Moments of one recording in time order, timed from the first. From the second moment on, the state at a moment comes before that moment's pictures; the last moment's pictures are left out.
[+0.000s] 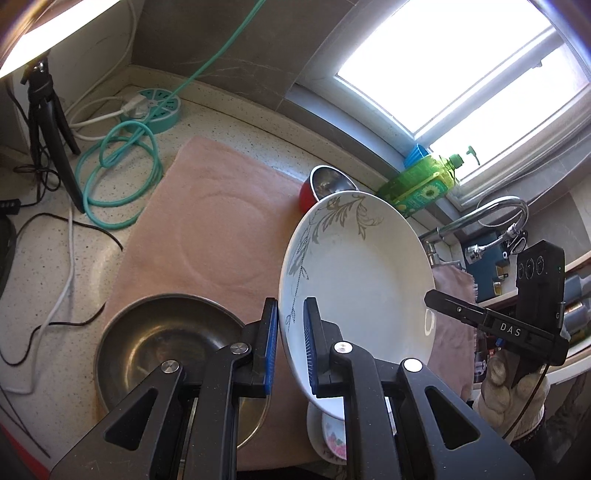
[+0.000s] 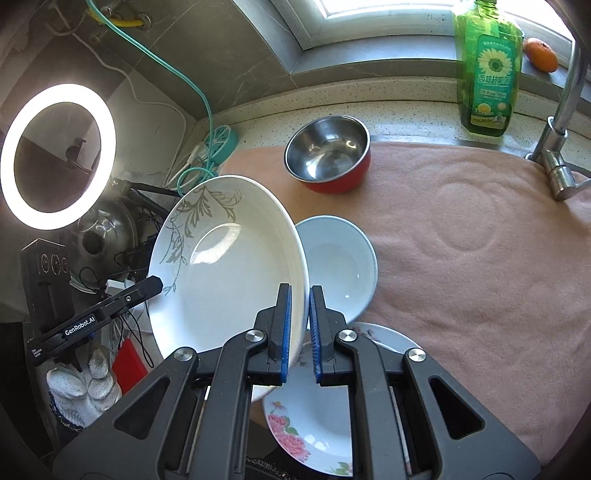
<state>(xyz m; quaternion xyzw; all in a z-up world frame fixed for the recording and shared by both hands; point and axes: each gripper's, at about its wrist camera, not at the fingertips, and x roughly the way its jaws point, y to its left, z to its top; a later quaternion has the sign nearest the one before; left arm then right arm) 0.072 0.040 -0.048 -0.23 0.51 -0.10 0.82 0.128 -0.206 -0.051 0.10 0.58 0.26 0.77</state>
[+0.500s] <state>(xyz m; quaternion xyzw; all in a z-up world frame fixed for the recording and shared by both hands) 0.016 -0.017 -0.062 -0.23 0.52 -0.12 0.81 0.073 -0.275 -0.068 0.10 0.59 0.26 0.76</state>
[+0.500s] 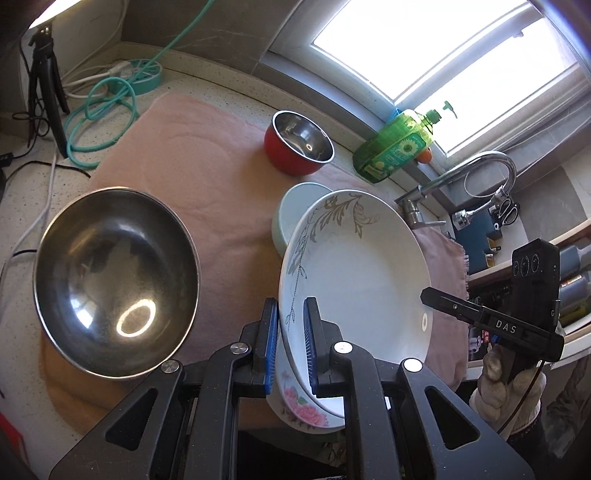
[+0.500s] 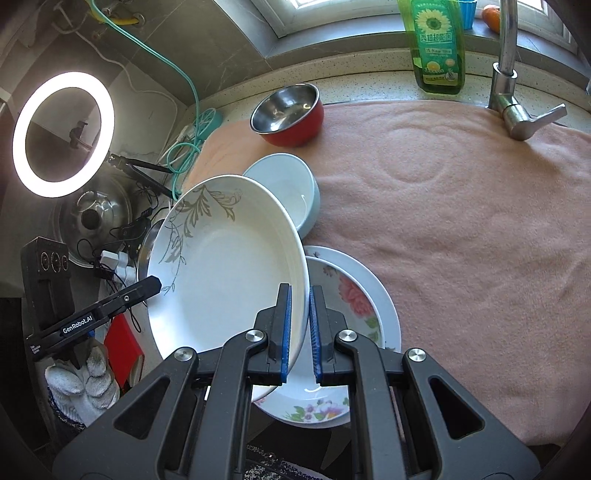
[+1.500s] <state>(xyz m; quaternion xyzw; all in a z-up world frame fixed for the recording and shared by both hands) -0.006 -0.069 -0.121 -0.22 0.59 -0.11 0.77 0.043 -0.318 -0.132 0.09 0.63 0.23 0.74</state>
